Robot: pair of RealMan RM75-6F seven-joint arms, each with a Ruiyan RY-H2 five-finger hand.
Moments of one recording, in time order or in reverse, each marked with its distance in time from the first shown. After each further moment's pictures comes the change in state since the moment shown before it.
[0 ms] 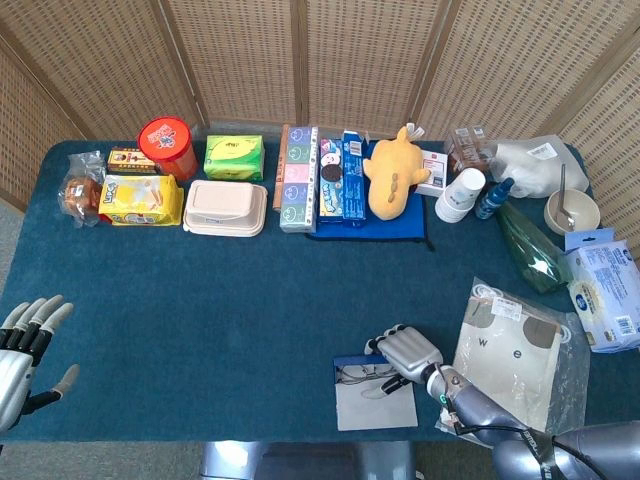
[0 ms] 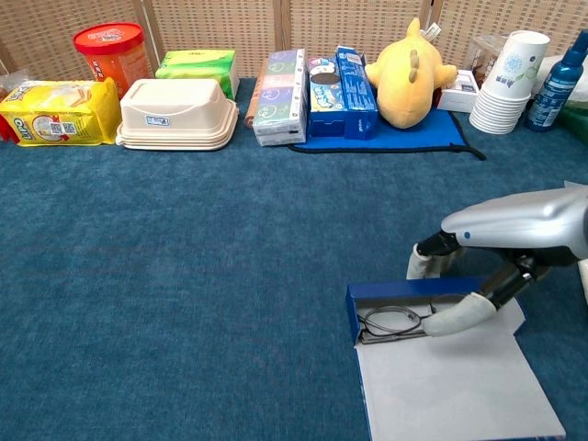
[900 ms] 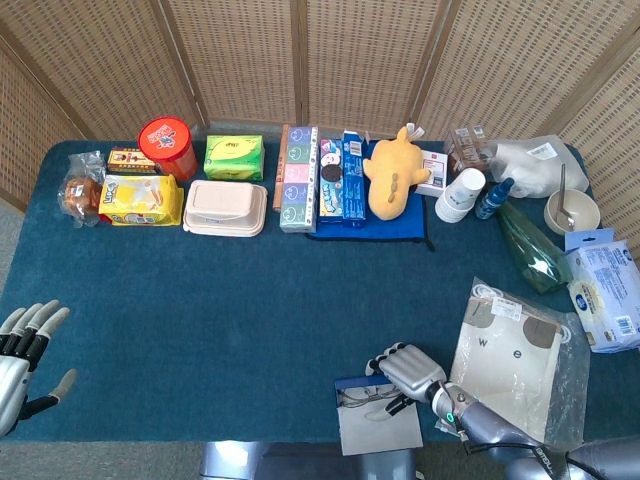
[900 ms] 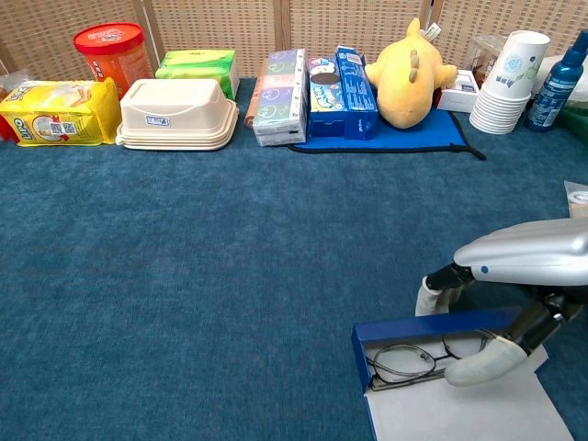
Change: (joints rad) left arm 0.018 -0.009 0.008 0.014 0.004 0.015 -0.008; right arm -0.033 0.031 -0.054 -0.057 -0.104 -0.022 0.026
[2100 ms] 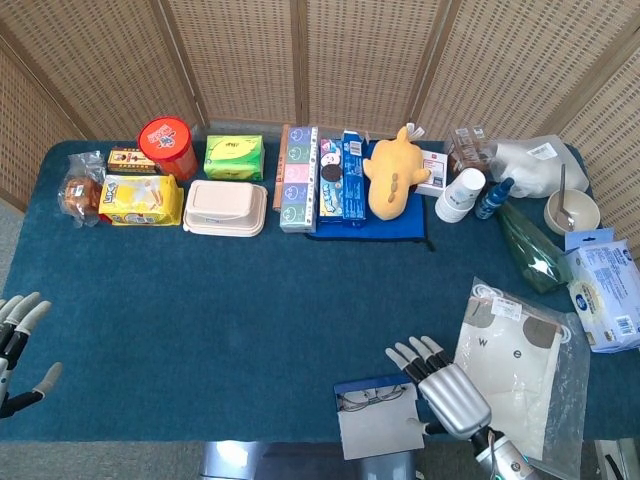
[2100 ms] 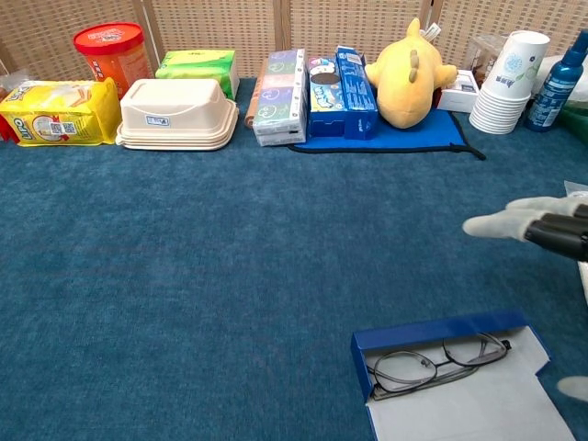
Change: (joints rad) left arm 0.005 0.010 -0.025 0.071 0.031 0.077 -0.083; right arm -0.522 -0.089 -0.127 0.179 -0.710 0.584 0.007
